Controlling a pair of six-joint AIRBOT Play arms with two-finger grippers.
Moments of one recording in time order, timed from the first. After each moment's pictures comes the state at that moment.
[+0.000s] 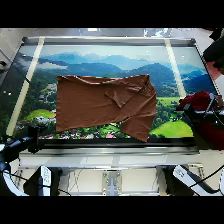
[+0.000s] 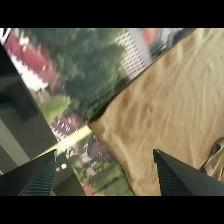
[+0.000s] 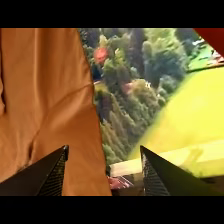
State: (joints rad) left arm 0.90 -0.64 0.26 0.82 -1.11 -1.62; right arm -0.64 -1.10 0.76 -0.85 1.18 1.30
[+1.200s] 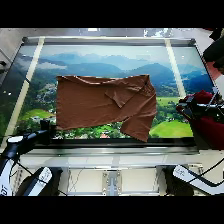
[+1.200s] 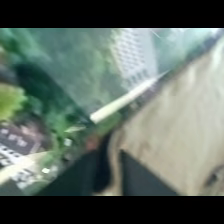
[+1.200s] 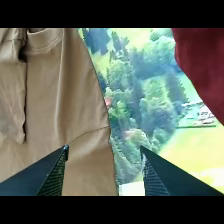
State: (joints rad) left arm 0.55 -0.92 0.21 0.60 -0.65 -1.61; right arm -0.63 -1.18 0.85 -0.79 1.13 1.26
